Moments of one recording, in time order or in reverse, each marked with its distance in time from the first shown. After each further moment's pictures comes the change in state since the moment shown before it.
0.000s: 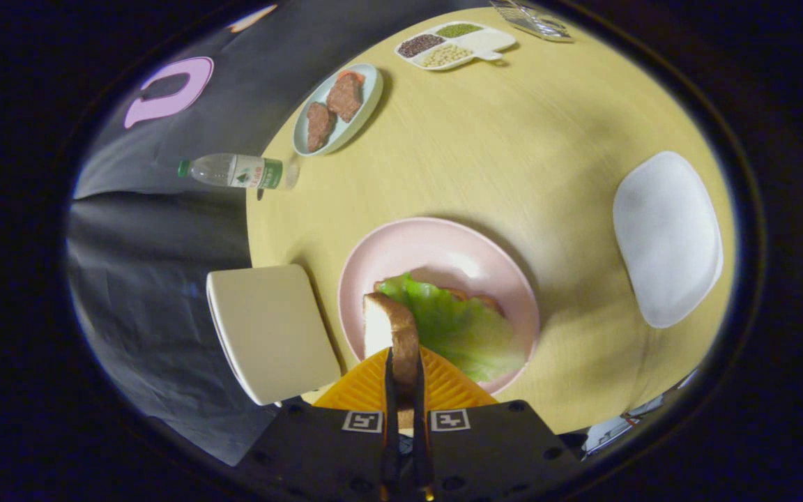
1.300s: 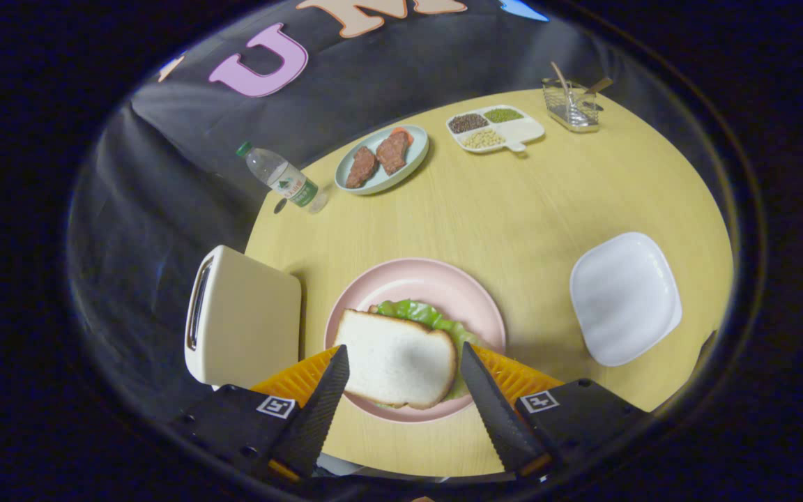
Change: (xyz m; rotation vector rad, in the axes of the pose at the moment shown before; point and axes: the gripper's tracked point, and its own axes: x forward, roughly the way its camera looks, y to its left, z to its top) arm -0.046 -0.002 0.015 -0.316 -0.432 -0.085
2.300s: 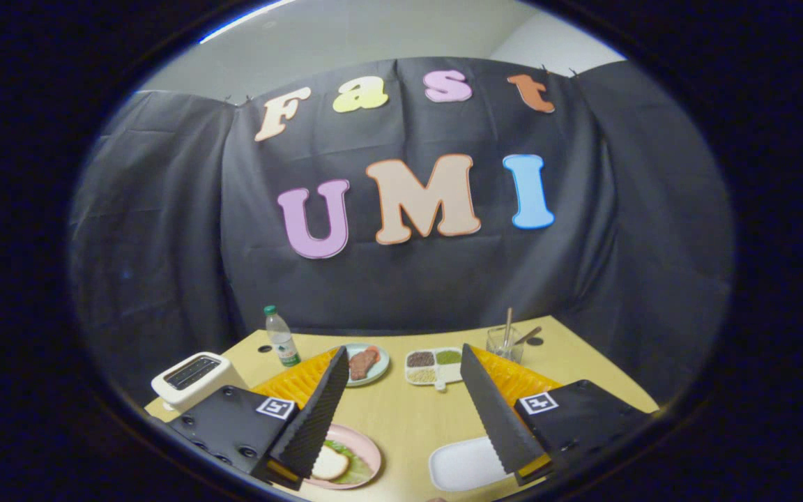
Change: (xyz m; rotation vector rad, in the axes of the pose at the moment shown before) arm -0.204 -0.031 0.169 -0.317 -0.919 -0.076
